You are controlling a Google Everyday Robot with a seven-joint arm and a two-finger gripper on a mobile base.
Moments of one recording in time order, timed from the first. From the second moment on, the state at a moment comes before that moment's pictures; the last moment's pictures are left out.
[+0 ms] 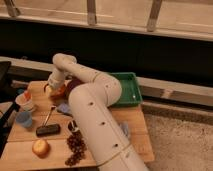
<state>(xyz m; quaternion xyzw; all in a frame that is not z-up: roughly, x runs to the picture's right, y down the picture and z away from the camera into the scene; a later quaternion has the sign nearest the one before) -0.329 0.016 0.899 -0.49 -0.10 0.39 0.77</state>
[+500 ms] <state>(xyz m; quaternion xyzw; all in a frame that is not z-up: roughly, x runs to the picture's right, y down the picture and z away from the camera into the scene) -0.313 -0.049 0.826 -0.40 -0.14 0.40 0.81</state>
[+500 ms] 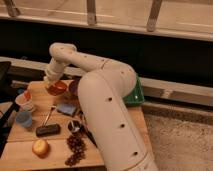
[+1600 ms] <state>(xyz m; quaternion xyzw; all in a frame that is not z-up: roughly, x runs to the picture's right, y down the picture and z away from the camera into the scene) -0.177 -0.060 0.852 -0.31 -0.05 0.51 0.81</state>
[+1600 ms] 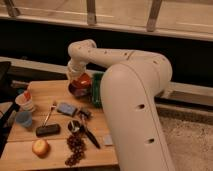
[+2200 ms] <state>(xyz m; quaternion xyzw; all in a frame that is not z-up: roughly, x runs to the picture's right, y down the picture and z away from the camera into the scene) -0.191 -0.041 0.891 -0.33 -0.03 0.52 0.79</state>
